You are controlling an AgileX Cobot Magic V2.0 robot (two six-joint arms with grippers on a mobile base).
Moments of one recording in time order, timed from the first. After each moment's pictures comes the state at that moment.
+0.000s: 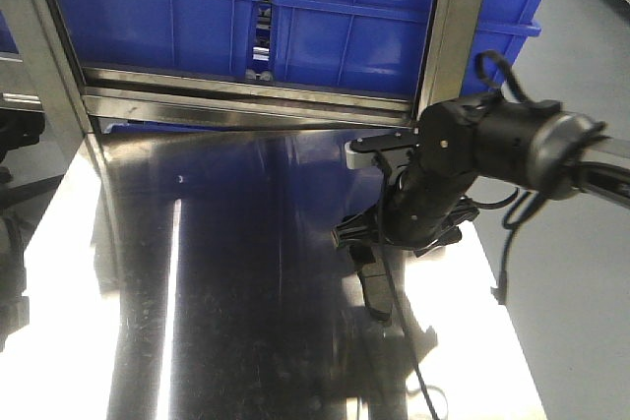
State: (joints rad) left arm -0.15 0.79 -0.57 -0.05 0.56 -0.14; right arm 0.44 1.89 -1.37 0.02 0.88 0.14
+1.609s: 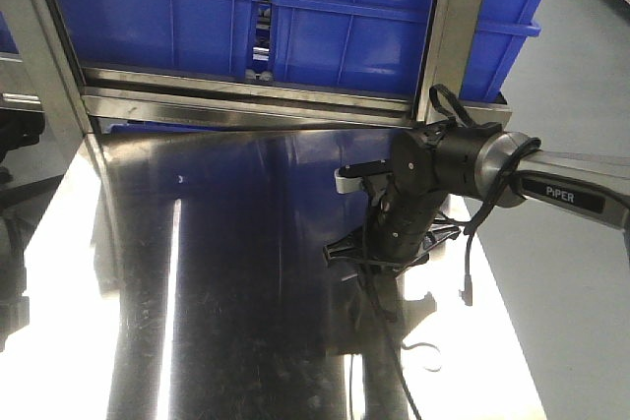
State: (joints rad) left arm -0.15 0.79 -0.57 -0.05 0.56 -0.14; right arm 0.45 2.04 -1.42 0.01 0.86 0.16
